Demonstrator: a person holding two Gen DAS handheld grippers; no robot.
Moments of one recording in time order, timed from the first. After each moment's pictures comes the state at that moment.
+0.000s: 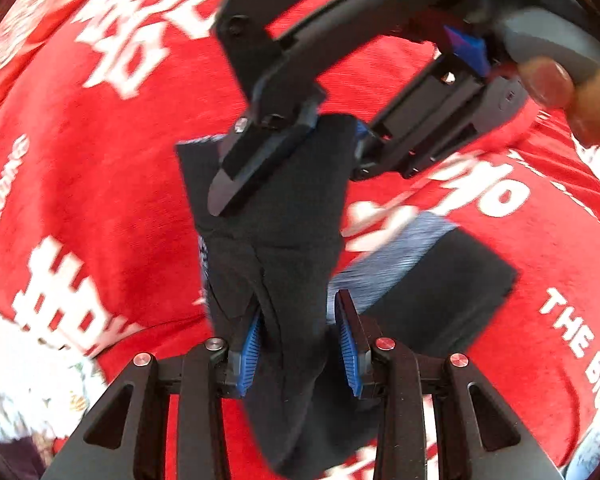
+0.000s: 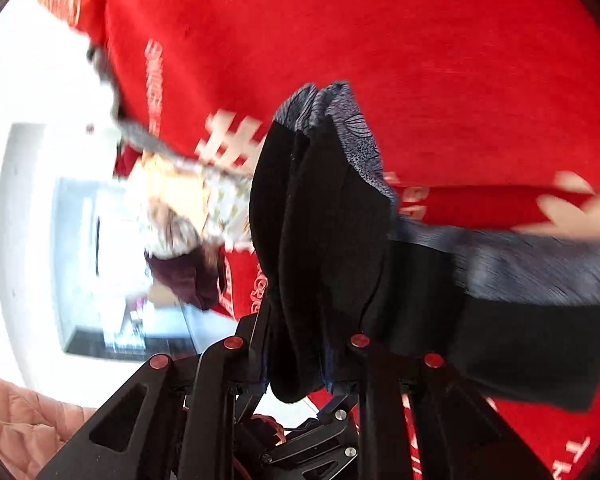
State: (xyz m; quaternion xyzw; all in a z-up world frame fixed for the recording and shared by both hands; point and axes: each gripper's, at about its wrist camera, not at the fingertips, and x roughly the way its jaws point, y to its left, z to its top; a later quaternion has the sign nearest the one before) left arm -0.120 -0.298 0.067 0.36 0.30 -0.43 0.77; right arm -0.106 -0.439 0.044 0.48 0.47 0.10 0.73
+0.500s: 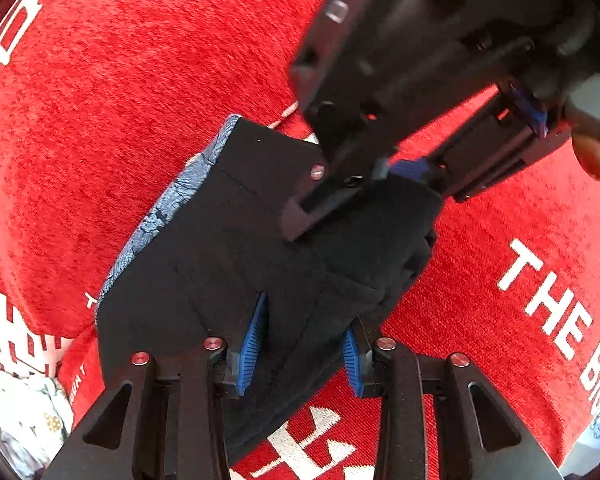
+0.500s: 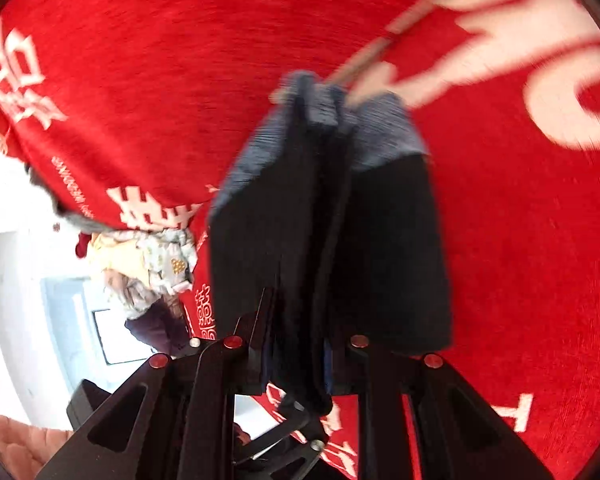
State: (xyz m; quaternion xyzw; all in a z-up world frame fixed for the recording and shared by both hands) left arm -0.206 -0.374 -0.031 0.46 0.35 -0.45 0.68; right arm -0.236 -0.529 -0.090 0.59 0.45 -0.02 0.67
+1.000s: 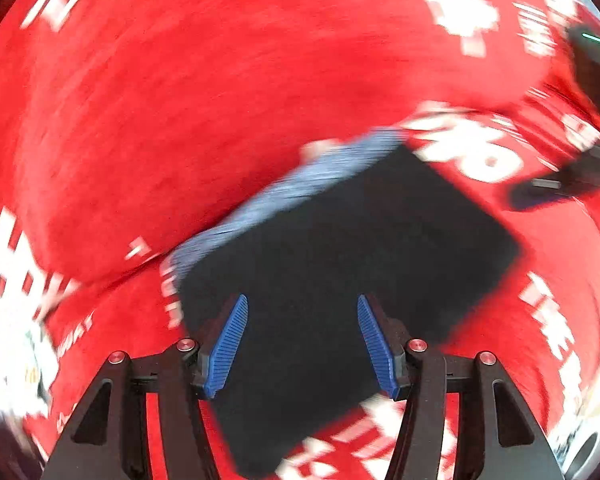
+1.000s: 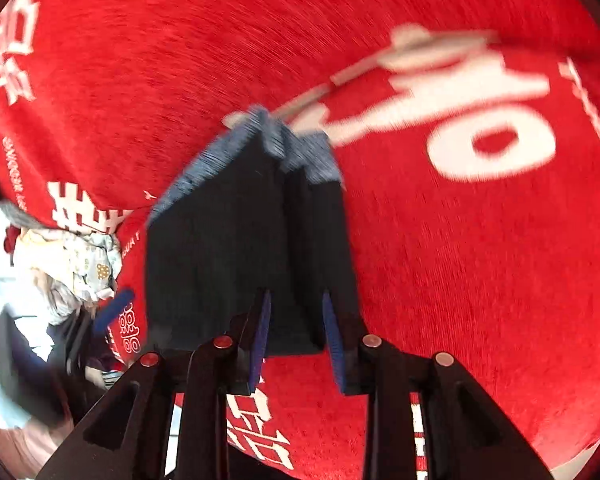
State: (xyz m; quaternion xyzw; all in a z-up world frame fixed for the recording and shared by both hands) left arm -0.084 -0.314 0.023 0.35 0.44 -0.40 0.73; right arm -0.236 -0.520 -0.024 0.44 0.51 -0.14 0.73
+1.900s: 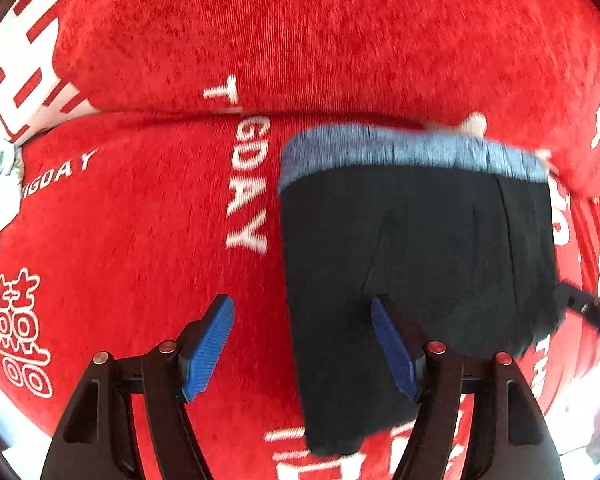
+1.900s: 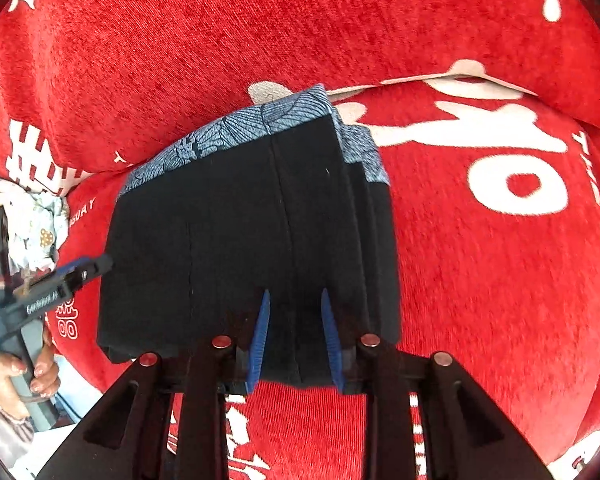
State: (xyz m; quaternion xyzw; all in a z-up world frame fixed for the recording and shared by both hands) left arm -0.004 -0.229 -0.012 0.21 0.62 -0.29 0.69; right arm -0.190 -0.451 -0.042 0.32 0.57 -0.19 0.73
